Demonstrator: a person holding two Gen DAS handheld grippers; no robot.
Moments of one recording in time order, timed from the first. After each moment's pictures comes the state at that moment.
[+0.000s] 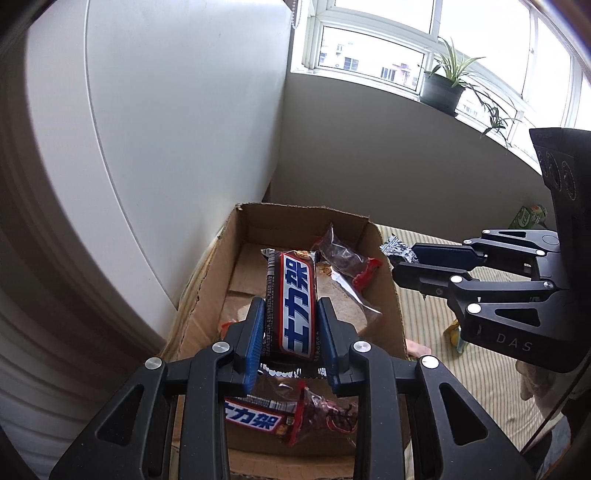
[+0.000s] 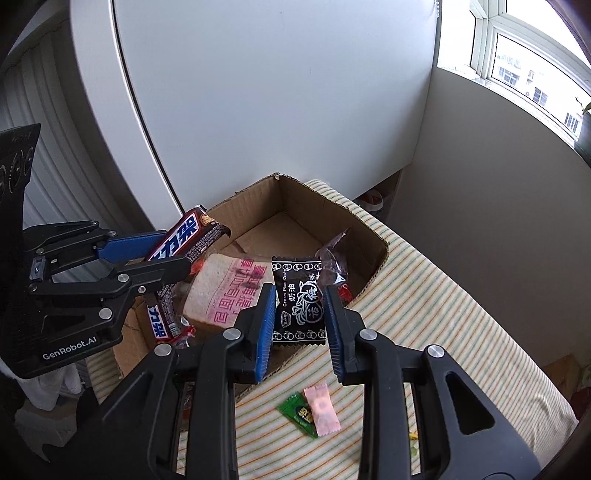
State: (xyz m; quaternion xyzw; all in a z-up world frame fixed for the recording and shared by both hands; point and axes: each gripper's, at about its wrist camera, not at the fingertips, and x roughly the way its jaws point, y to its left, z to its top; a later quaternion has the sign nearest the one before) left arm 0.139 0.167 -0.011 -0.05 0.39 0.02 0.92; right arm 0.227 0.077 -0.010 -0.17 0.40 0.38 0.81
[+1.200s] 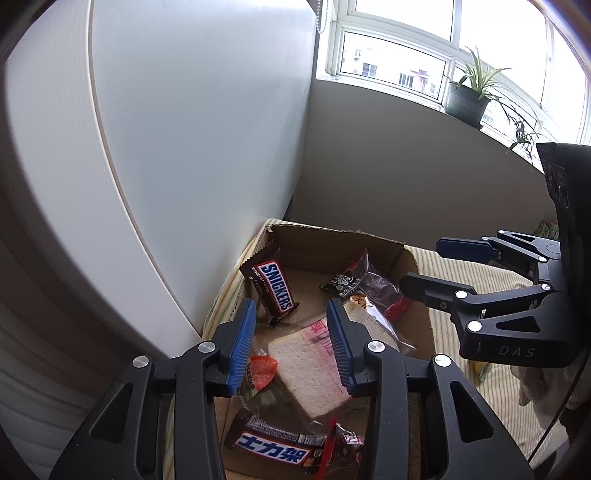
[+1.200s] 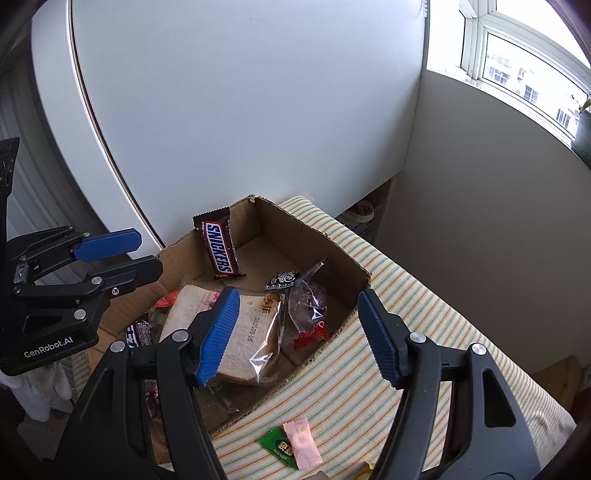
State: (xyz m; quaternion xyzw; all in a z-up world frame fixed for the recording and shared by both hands) left arm 0.149 0.186 -0.005 -0.06 0.38 0.06 0.92; right arm 0.238 0.067 -0.003 -0.14 0.39 0.36 0.84
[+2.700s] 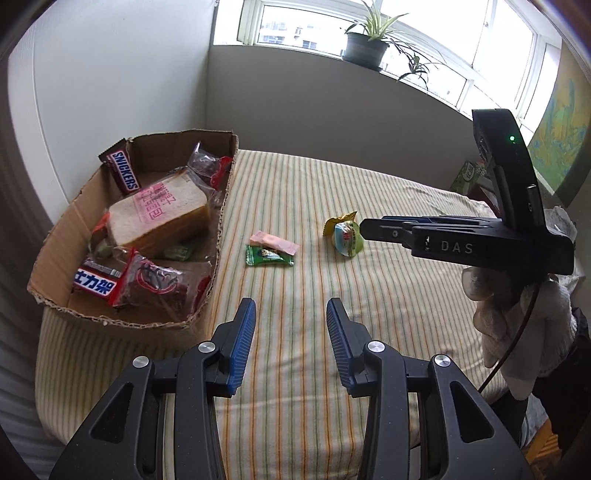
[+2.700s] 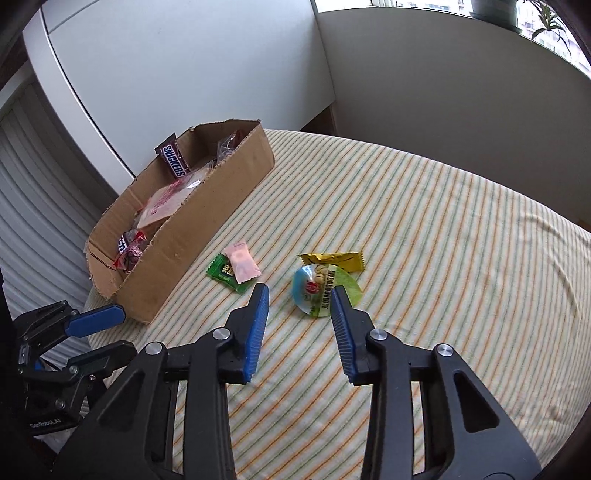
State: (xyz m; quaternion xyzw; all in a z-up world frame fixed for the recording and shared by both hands) left arm 0.054 0.050 -0.044 -0.06 0.42 -0.07 0.90; right arm 0.179 -0.077 -0.066 -0.02 0.46 0.31 0.83
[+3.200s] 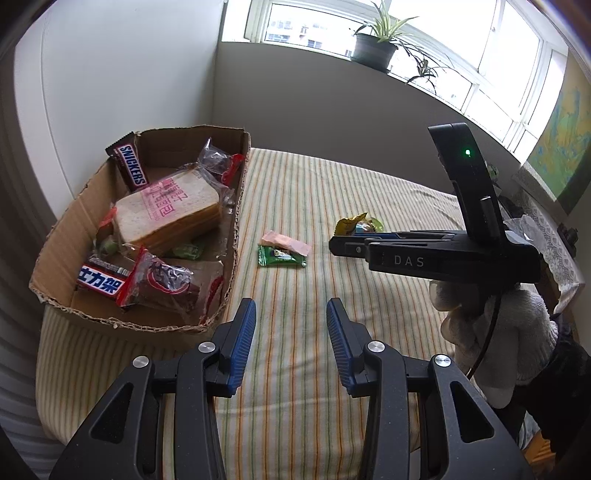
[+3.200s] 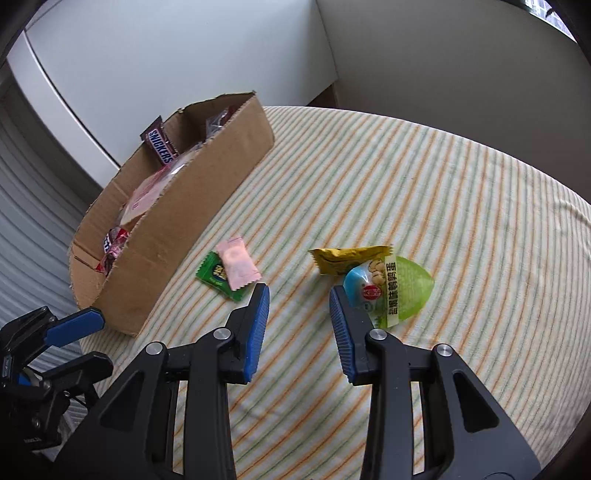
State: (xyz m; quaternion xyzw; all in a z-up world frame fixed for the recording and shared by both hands) left arm 0.060 0.060 -0.044 -0.07 0.42 -0.07 0.90; right arm 0.201 -0.071 -0.095 -0.01 0.50 0.29 0.82
